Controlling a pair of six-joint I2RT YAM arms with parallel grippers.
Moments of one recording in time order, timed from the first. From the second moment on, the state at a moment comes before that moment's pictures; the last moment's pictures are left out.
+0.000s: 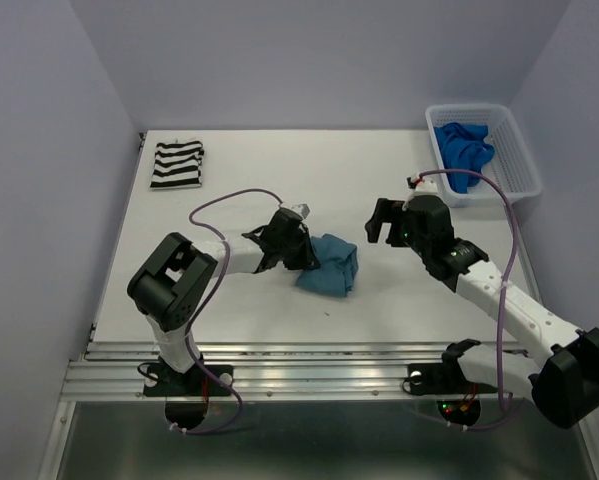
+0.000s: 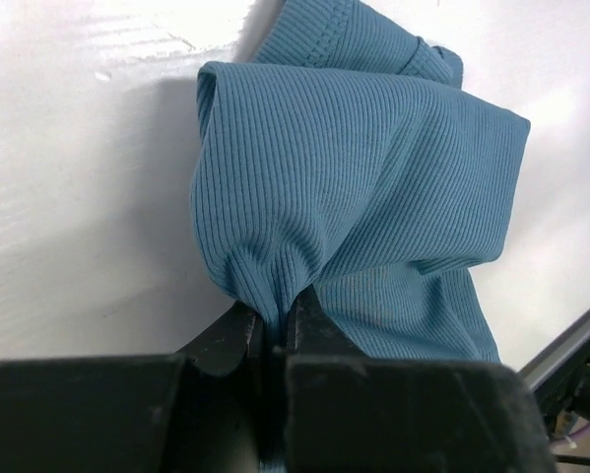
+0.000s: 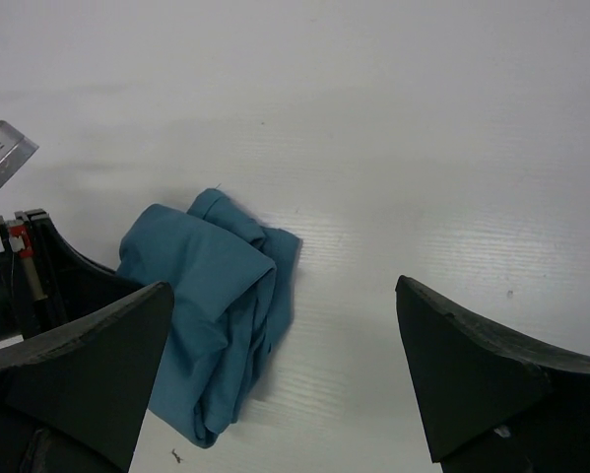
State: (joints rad) left arm -0.68 1.75 0.85 0.08 0.20 -0.70; right arm 0.48 1.10 0.80 -0.20 0.18 0.43
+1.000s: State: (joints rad) left arm -0.33 1.76 1.33 -0.26 -0.30 0.25; right arm 0.48 1.06 0.77 -0.21 0.39 0.38
